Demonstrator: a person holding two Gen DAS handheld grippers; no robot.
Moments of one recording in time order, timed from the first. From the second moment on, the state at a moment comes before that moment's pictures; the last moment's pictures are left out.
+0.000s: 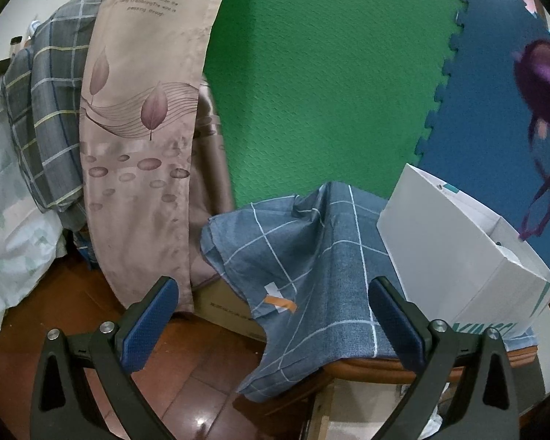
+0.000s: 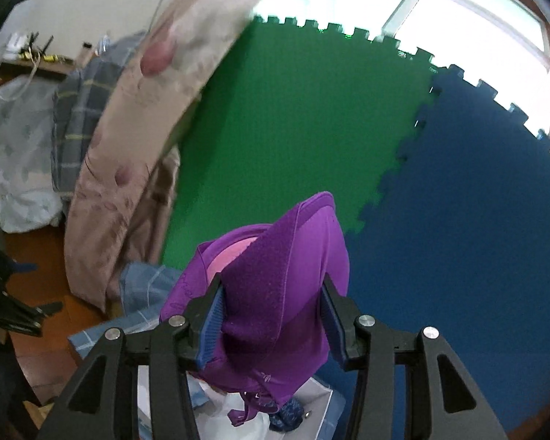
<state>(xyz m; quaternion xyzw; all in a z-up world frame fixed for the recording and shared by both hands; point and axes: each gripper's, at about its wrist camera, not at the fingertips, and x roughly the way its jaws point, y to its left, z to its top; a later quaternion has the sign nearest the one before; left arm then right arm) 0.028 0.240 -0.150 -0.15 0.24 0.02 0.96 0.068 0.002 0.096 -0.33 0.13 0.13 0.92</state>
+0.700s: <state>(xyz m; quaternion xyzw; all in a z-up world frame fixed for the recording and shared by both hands) 0.028 0.238 -0.150 -0.15 0.24 0.02 0.96 0.131 0.019 -0.038 -0.37 0.25 0.13 0.88</state>
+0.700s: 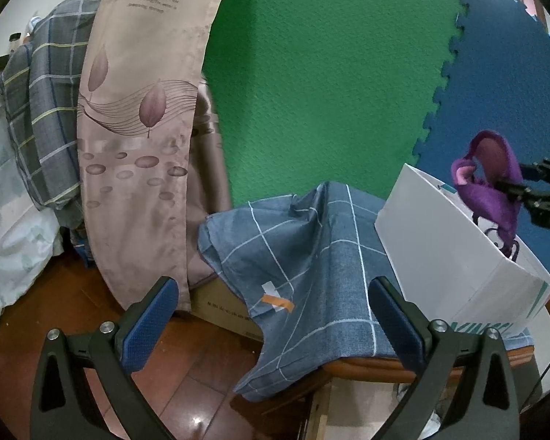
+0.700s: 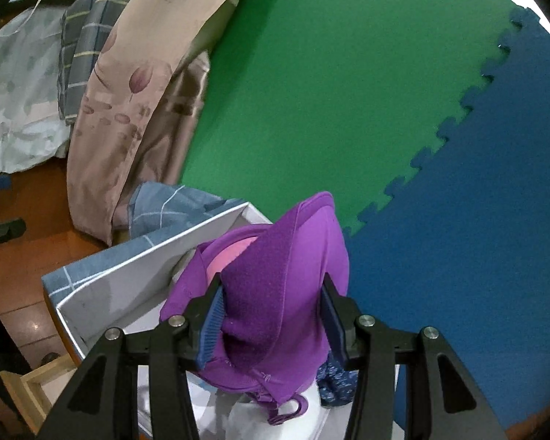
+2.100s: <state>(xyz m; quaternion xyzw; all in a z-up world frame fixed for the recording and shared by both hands) 0.032 0.234 -0.154 -0.13 0.25 0.02 0.96 0.173 0.017 -0.093 -0.37 0.36 0.12 0.85</state>
